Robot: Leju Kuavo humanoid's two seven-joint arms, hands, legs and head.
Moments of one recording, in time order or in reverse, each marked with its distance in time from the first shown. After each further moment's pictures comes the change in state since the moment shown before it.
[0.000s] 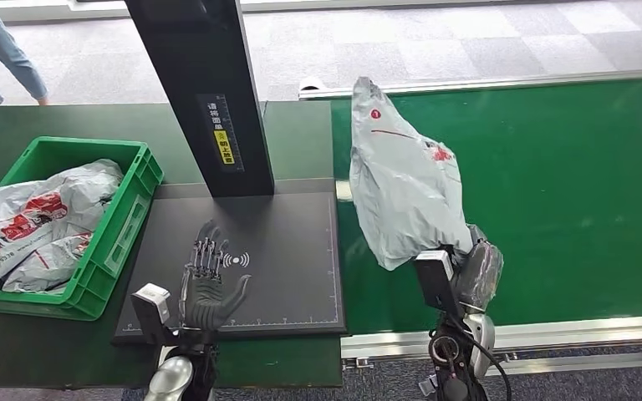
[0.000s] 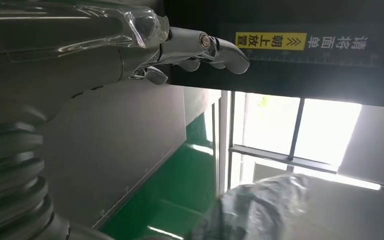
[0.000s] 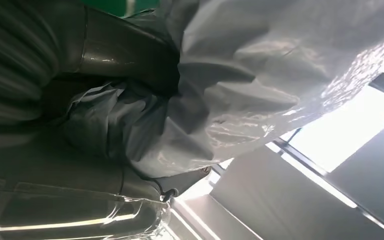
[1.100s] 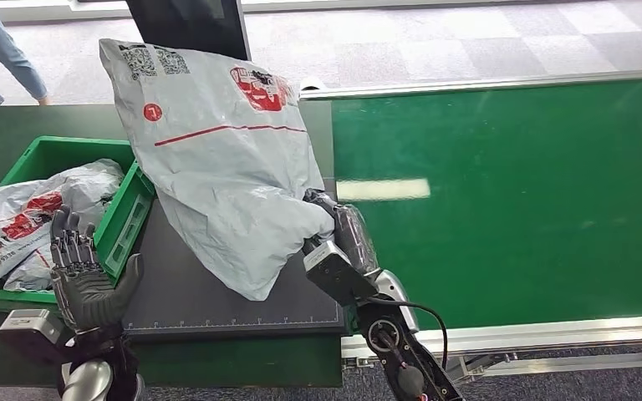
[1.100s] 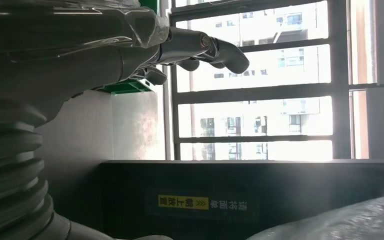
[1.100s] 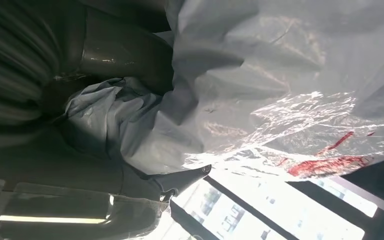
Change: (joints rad) left arm 0.083 0.033 0.293 -0.338 -0.092 0.115 -0.044; right arm -0.156 -0.058 0.580 -0.050 -0.287 0.439 0.153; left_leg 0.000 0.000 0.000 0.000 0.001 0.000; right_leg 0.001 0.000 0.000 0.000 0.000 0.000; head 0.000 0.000
